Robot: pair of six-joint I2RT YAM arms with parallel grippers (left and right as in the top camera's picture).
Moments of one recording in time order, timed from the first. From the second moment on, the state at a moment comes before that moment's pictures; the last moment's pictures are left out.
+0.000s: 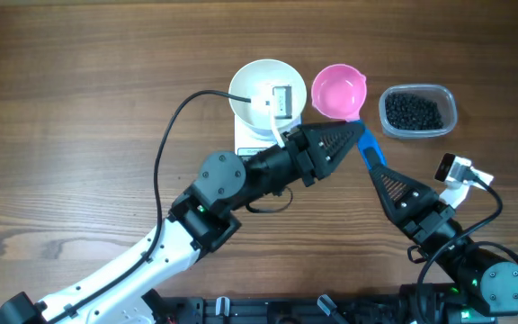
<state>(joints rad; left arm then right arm) -0.84 1.25 0.82 0.67 0.32 -1.17 0.02 0.28 0.34 0.32 -0.73 1.50</state>
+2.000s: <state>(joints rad) -0.88 1.26 0.82 0.67 0.28 -1.19 0.02 0.35 0.34 0.50 -0.73 1.57</state>
